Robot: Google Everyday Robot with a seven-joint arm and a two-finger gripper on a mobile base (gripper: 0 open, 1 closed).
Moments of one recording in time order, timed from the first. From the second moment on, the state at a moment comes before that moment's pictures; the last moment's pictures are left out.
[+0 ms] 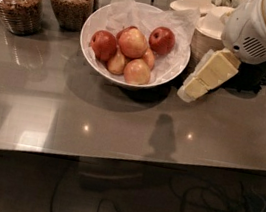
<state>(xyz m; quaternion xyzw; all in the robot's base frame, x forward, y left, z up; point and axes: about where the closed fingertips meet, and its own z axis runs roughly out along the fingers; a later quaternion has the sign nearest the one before) 0.508 -0.127 1.003 -0.55 0.77 -0.01 0.33</state>
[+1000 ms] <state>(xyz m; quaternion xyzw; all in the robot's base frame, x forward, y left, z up) 0.592 -0.061 0.992 -0.52 0.77 0.05 0.36</state>
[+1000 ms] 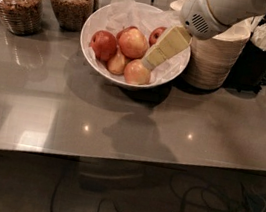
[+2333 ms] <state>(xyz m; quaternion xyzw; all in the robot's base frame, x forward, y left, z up) 0.633 -0.017 0.964 -0.52 0.73 0.08 0.44</state>
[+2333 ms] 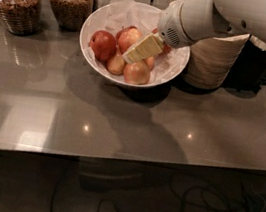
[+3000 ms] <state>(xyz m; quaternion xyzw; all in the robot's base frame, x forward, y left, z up) 0.656 -0.004 0.934 -0.51 0.74 0.10 0.43</state>
